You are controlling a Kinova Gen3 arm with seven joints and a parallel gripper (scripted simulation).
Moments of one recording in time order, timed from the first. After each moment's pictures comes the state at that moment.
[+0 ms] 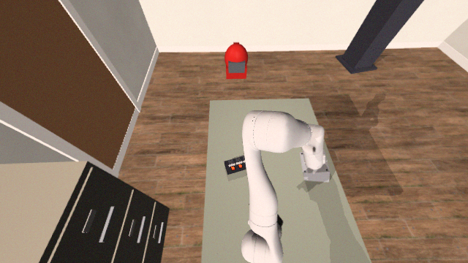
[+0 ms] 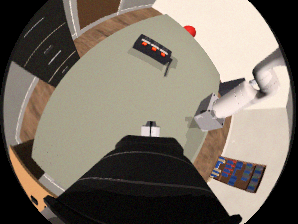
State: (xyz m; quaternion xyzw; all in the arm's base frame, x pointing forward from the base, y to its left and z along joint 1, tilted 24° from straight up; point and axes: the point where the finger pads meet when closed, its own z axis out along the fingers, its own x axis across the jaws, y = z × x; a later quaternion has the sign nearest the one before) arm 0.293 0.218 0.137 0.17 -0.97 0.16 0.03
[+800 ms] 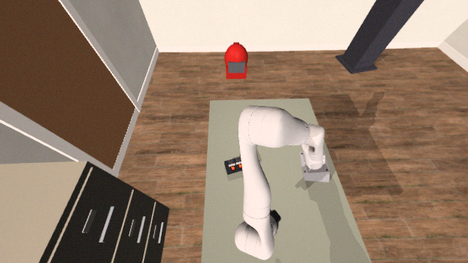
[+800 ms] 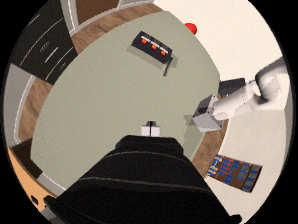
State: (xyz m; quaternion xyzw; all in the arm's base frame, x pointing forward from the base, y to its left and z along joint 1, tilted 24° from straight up) arm 0.294 0.204 0.134 0.17 -0.97 0.14 0.05
